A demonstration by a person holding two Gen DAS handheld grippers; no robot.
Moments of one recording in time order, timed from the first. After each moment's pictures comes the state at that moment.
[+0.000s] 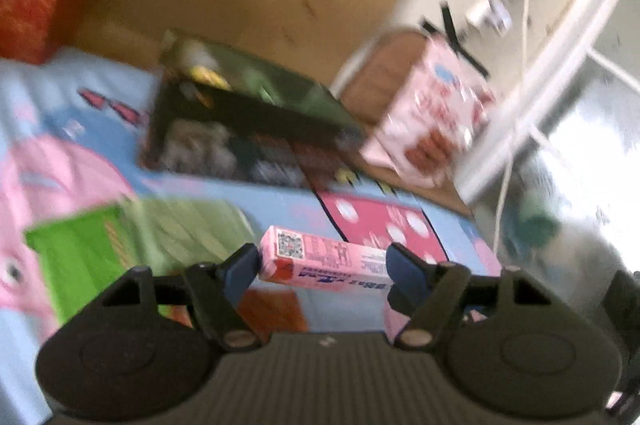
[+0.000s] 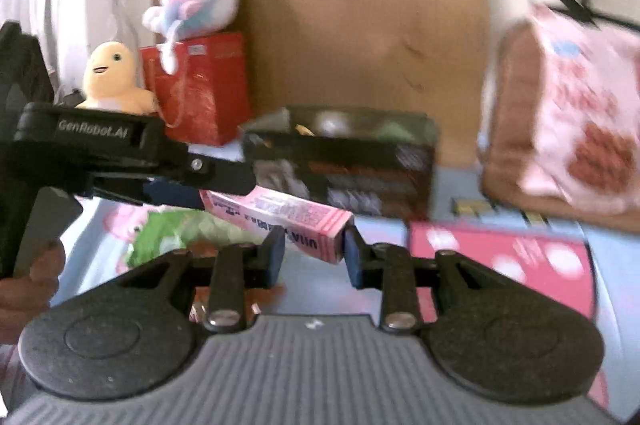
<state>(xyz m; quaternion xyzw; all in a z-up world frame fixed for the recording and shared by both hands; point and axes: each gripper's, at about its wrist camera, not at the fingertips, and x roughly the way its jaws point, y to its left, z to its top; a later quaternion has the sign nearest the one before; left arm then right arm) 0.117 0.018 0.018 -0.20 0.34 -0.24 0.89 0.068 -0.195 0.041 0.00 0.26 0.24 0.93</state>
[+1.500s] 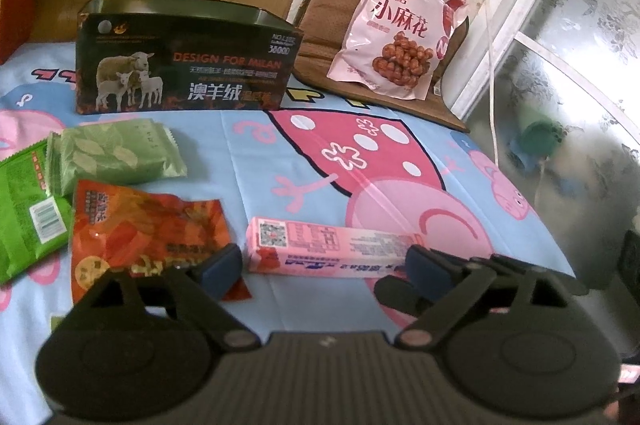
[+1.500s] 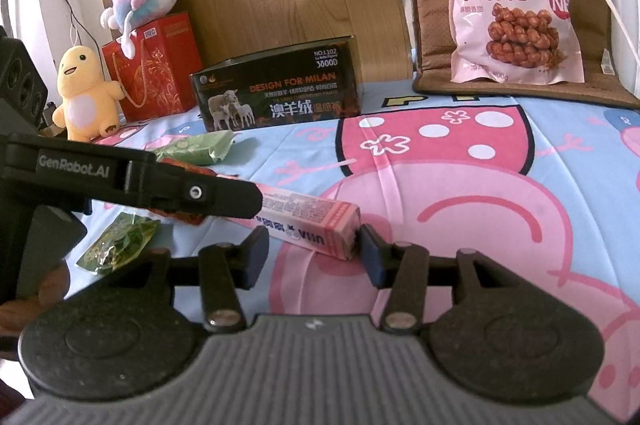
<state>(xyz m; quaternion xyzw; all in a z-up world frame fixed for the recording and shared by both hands) 0.079 -0.042 0.000 -0.10 0.38 -0.25 0.89 0.026 -0.230 0.006 0.06 0.31 0.21 0.93</state>
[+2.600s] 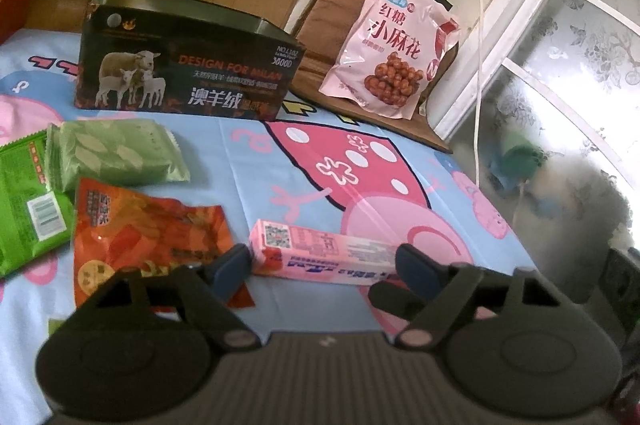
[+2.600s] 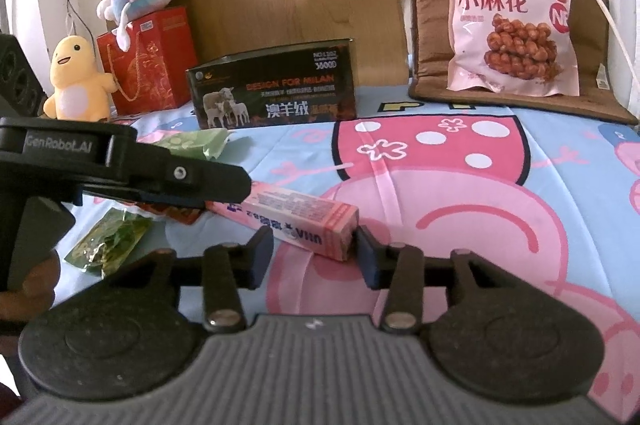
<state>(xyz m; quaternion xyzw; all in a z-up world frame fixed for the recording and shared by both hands) 0.082 -0.024 -0.003 -0.15 0.36 -0.27 0.88 0.026 -0.223 0.007 0.04 0.30 0.19 0.93</state>
